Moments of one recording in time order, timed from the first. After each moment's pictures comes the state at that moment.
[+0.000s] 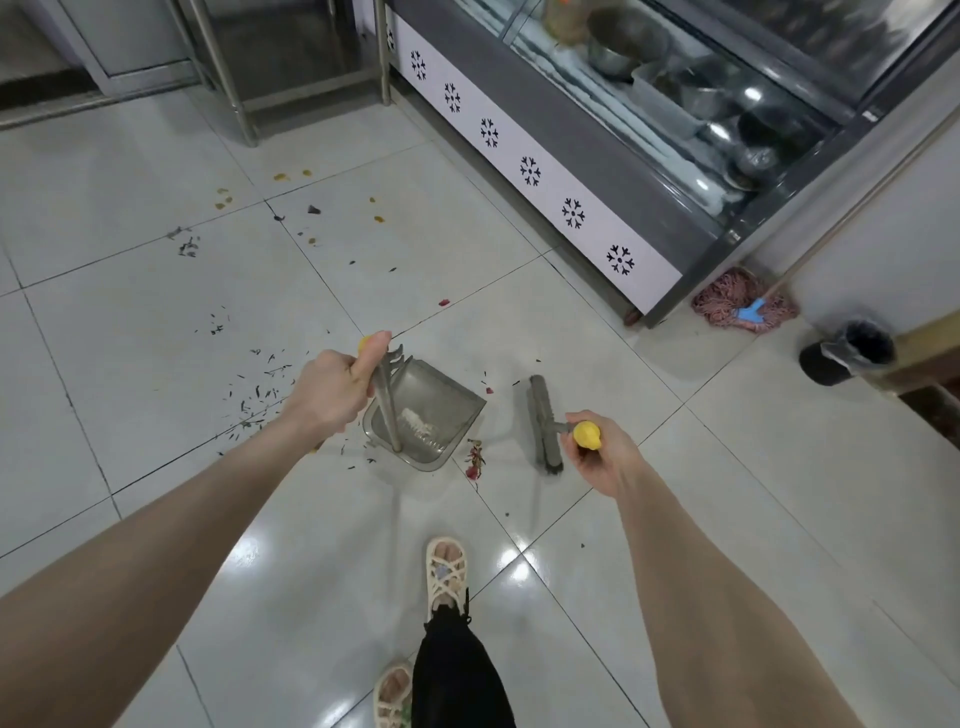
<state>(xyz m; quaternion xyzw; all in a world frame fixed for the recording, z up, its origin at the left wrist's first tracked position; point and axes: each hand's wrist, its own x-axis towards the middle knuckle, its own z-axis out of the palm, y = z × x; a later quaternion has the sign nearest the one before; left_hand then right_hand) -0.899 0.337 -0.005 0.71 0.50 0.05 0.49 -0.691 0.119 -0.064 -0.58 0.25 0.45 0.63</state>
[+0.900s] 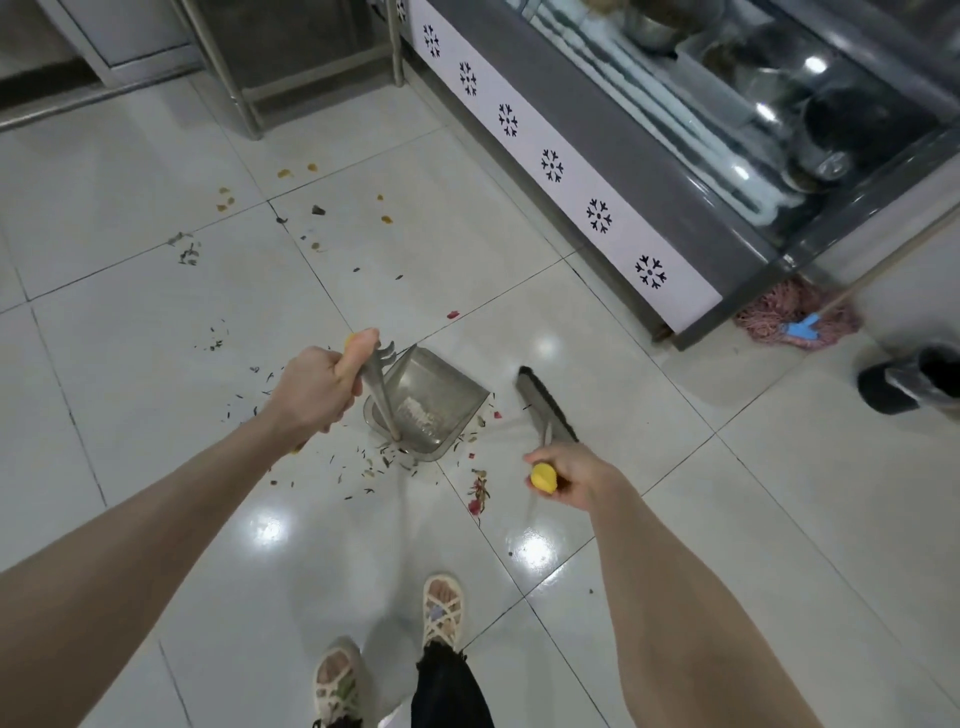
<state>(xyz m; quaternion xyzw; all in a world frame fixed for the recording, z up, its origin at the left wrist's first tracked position) -0.761 0.430 -0.011 0.74 0.49 0.04 0.47 -0.568 0.226 -0.117 -0.69 0.19 0.58 0.40</state>
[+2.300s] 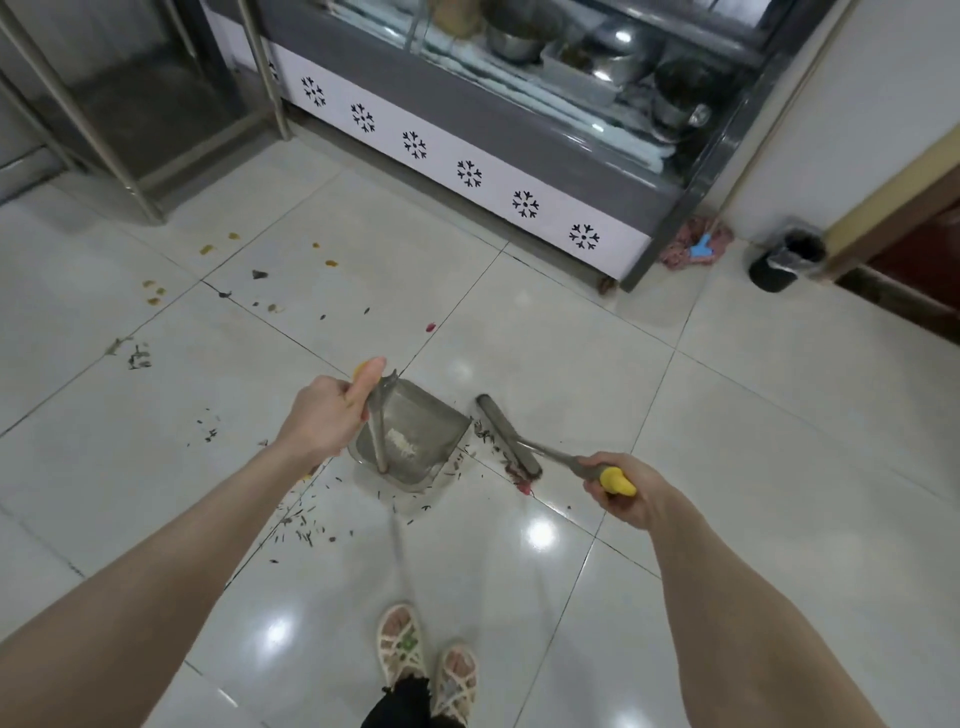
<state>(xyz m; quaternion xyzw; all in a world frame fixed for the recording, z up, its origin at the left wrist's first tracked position) -0.937 0.568 -0.001 0.79 0.36 -0.05 0.49 -0.806 0.253 -0.061 -0.61 0.35 0.41 0.57</state>
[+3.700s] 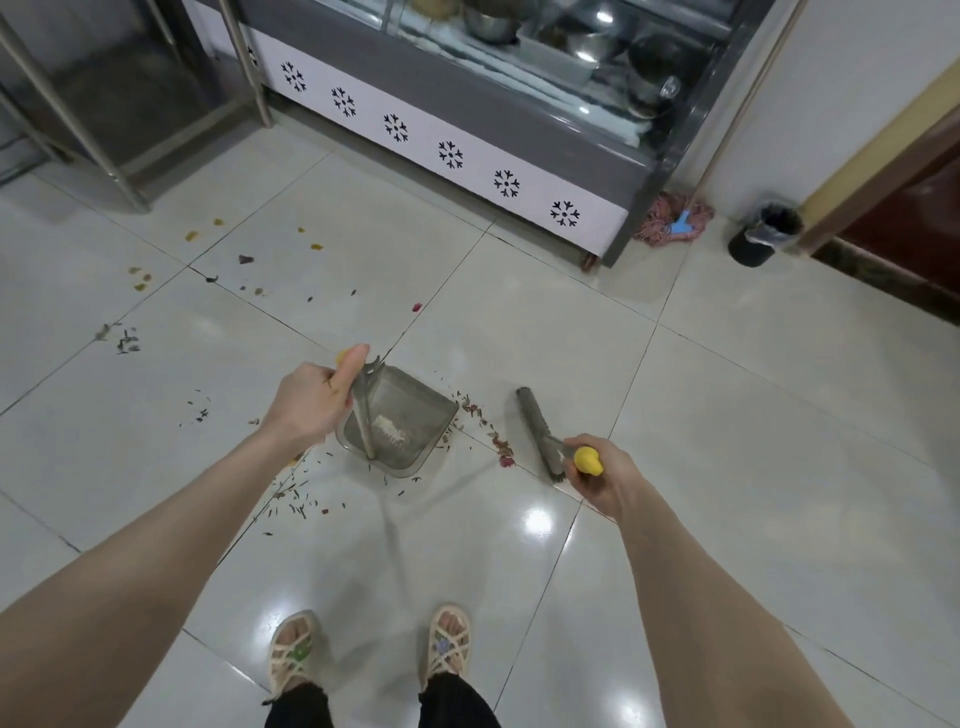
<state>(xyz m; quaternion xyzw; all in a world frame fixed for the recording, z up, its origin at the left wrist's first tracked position) -0.982 0.524 -0.008 0.81 0.36 -0.03 0.47 -0.875 0.218 -0.054 -0.57 0.37 0.33 0.66</state>
